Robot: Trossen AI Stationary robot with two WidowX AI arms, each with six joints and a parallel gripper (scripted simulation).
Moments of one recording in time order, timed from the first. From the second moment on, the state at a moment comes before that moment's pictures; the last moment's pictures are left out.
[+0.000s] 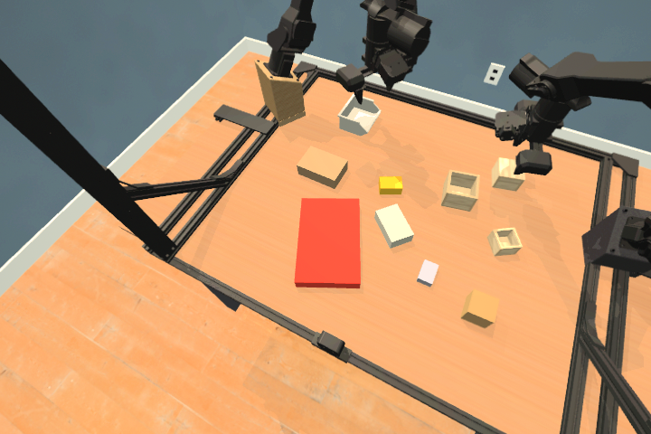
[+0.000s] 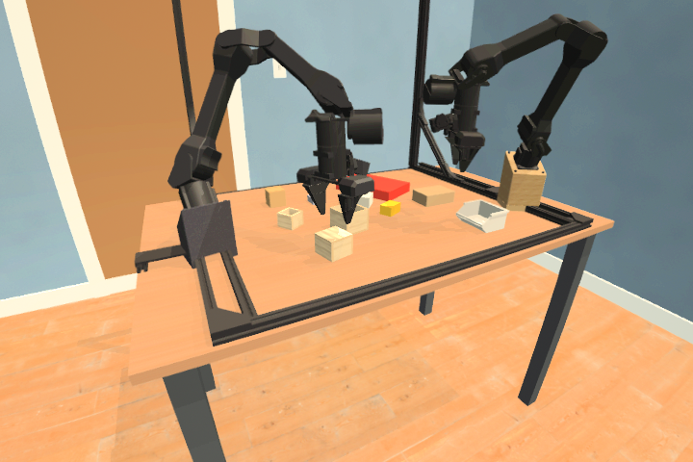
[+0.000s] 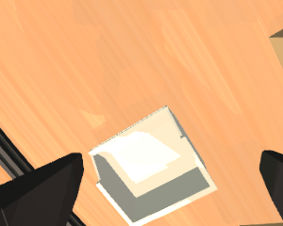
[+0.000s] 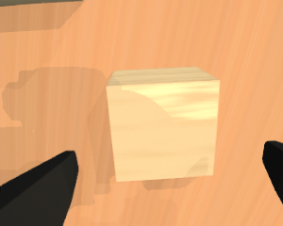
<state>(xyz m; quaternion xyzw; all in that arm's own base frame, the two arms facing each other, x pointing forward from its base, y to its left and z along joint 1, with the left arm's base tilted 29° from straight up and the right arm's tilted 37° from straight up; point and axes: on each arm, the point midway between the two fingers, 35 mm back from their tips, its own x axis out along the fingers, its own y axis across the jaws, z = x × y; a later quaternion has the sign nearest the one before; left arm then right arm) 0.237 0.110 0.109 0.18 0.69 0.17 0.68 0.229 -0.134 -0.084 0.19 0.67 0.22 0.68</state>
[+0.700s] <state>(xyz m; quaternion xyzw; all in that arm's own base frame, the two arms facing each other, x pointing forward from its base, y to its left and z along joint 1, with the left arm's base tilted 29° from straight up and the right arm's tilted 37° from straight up) 0.237 0.109 0.109 0.18 0.69 0.17 0.68 0.226 -0.126 -0.104 0.21 0.66 0.24 0.68</state>
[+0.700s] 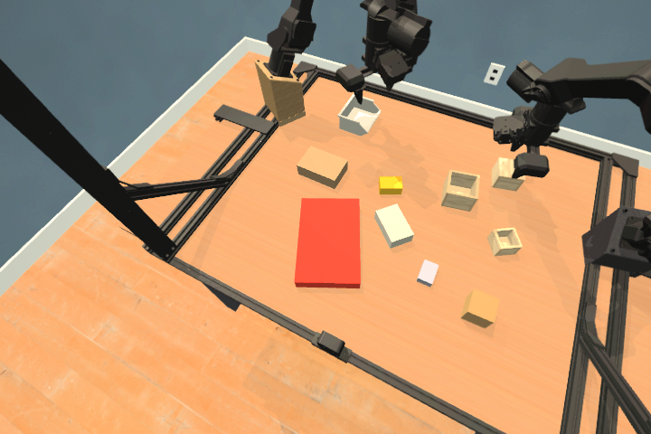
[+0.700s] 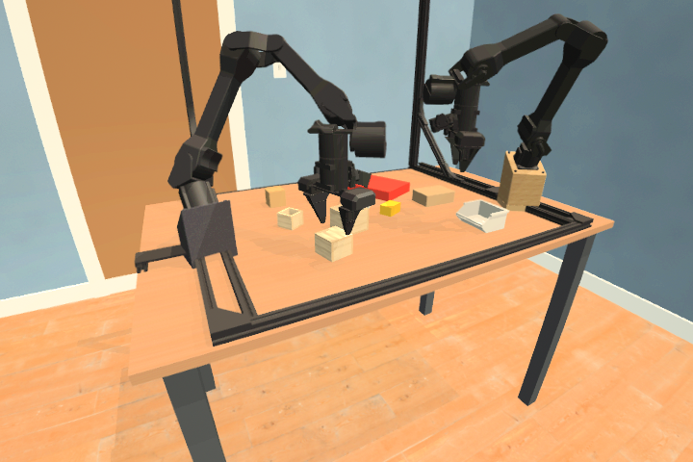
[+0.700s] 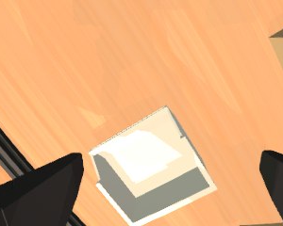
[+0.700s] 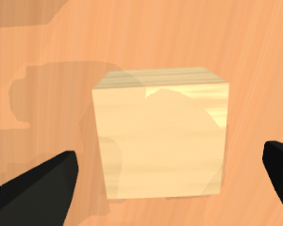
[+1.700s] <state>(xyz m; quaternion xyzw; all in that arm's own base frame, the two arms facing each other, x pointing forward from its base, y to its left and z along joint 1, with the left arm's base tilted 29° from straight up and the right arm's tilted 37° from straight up) 0.238 0.109 0.109 0.18 0.69 0.17 0.68 0.227 -0.101 -0.138 0.21 0.66 0.24 0.68</state>
